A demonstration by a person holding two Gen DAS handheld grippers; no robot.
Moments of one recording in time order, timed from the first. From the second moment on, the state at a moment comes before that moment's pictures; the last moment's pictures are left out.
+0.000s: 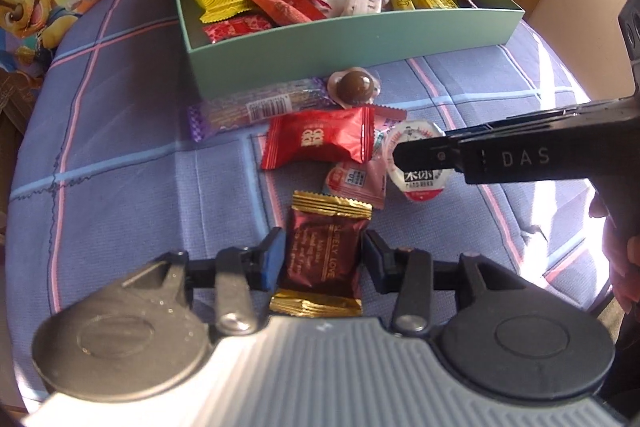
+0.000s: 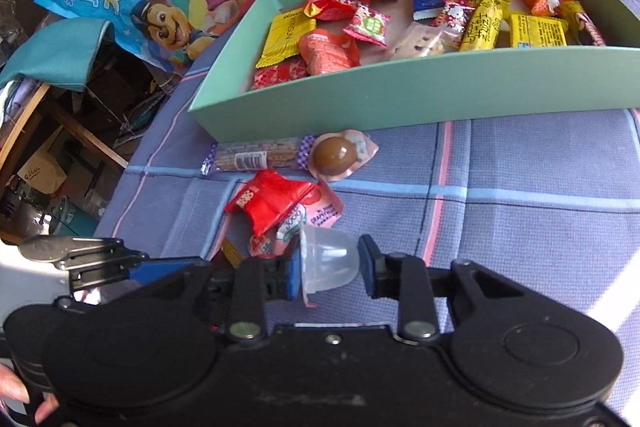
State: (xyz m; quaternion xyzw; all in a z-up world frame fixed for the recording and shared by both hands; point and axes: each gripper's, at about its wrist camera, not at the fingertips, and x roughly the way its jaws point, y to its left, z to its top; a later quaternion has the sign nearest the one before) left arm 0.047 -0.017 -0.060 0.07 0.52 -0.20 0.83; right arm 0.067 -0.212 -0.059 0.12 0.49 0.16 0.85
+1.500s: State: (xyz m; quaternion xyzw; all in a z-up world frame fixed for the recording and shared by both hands) left arm 0.274 -0.120 -0.018 0.03 0.46 -0.18 0.87; right arm 0.252 -0.361 -0.033 0.18 0.42 0.02 0.89
